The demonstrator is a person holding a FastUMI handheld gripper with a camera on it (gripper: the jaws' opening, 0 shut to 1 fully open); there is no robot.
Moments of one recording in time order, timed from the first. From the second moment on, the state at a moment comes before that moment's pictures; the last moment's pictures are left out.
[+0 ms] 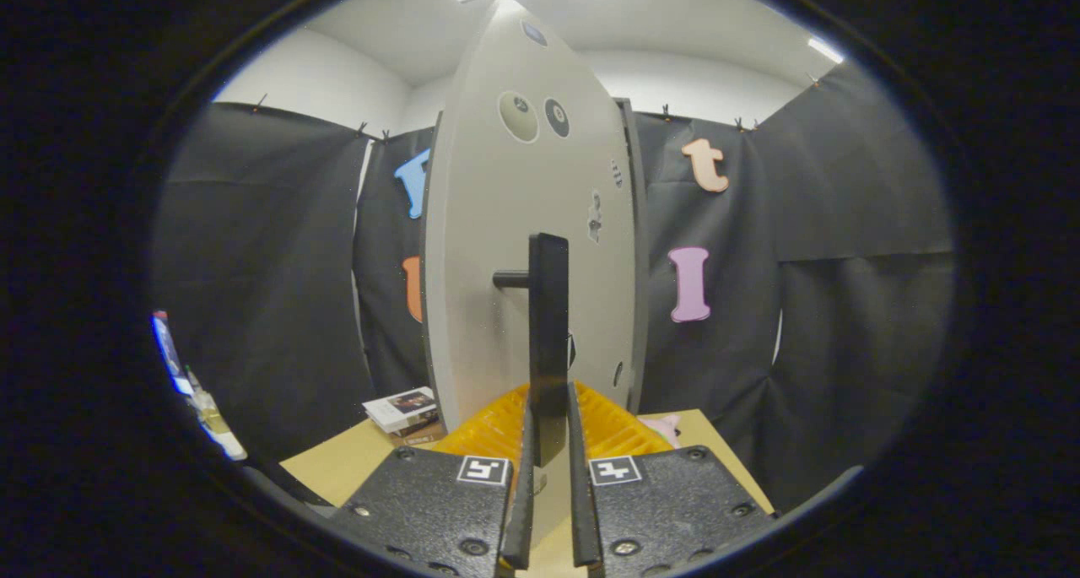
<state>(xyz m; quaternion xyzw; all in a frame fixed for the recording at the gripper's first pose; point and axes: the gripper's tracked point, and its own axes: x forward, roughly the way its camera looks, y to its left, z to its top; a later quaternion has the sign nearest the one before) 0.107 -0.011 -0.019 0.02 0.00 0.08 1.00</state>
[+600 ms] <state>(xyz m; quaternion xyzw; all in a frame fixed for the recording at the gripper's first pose) 0.108 -0.088 -0.010 0.02 -0.02 0.00 1.00</state>
